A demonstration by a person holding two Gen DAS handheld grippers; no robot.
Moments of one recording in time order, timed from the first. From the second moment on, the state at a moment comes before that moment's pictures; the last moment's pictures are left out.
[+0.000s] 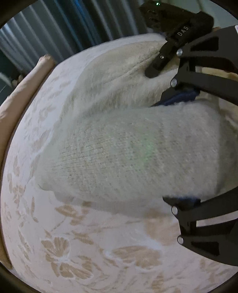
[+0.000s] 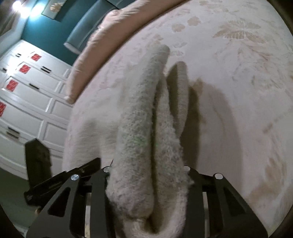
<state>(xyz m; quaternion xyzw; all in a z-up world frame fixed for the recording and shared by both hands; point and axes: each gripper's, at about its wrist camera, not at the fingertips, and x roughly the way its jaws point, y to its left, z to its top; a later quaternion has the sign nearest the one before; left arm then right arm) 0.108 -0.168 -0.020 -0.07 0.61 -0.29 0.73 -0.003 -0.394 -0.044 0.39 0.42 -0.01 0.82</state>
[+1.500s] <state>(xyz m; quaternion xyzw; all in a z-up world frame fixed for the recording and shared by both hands) 0.126 -0.018 0.199 -0.10 0.38 -0.36 0.85 0.024 -0.265 0.159 0.27 0.23 0.05 0.93</state>
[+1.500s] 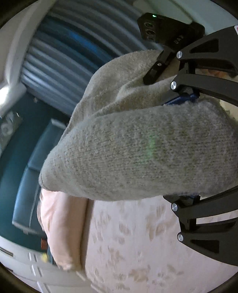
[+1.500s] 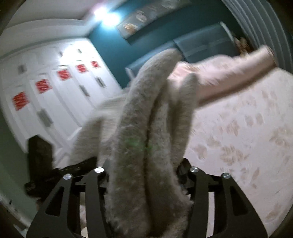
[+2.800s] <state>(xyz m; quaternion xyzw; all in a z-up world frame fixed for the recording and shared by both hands) 0.149 0.008 -0.028 0.06 0.54 -0.10 0.84 0.107 -0.184 -0.031 0.07 0.49 -0.07 0.87</state>
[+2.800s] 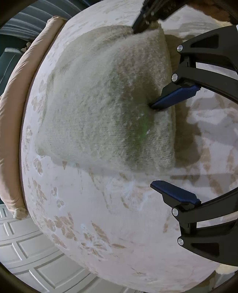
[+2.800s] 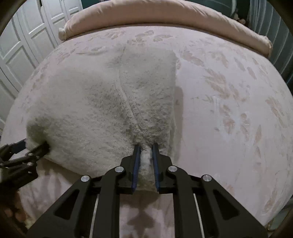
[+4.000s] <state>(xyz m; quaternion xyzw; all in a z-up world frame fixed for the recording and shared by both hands) 0.040 -0.010 -0.057 0.09 0.49 -0.04 0.87 -0.012 -0.140 -0.077 0.08 0.47 -0.14 0.87</state>
